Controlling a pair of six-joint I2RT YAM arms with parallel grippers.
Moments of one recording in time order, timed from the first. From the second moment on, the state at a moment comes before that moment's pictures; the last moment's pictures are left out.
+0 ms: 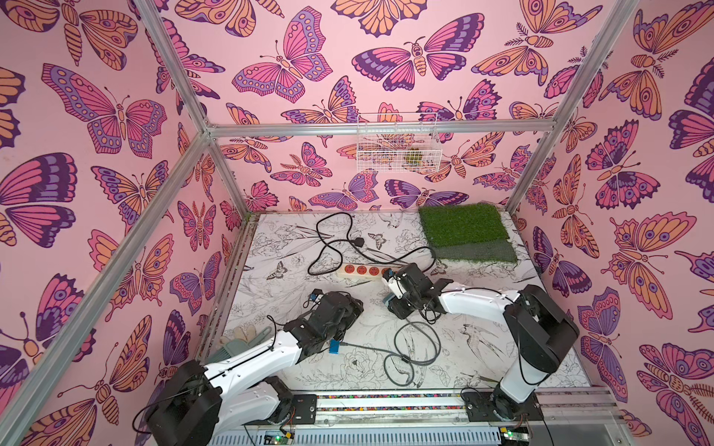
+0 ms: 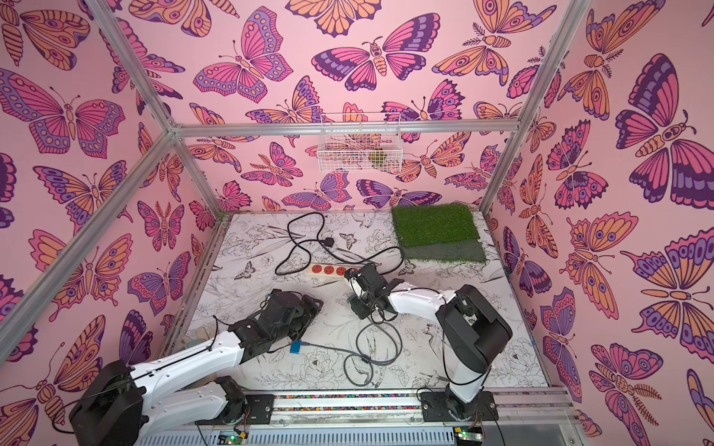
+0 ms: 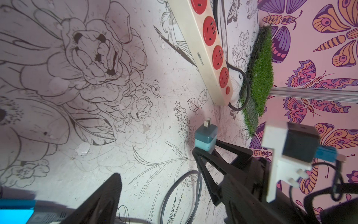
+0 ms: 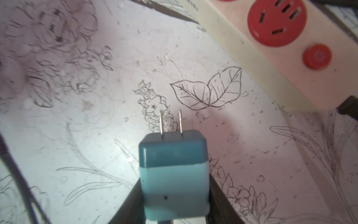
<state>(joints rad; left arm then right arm) -0.73 1.11 0.50 -0.13 -0.08 -1.44 0.73 1.70 0.97 -0.29 -0.10 0.08</state>
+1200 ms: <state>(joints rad) -0.73 1.20 0.45 0.23 0.03 -1.48 0.73 1.67 1.04 -0.38 -0.66 0.02</state>
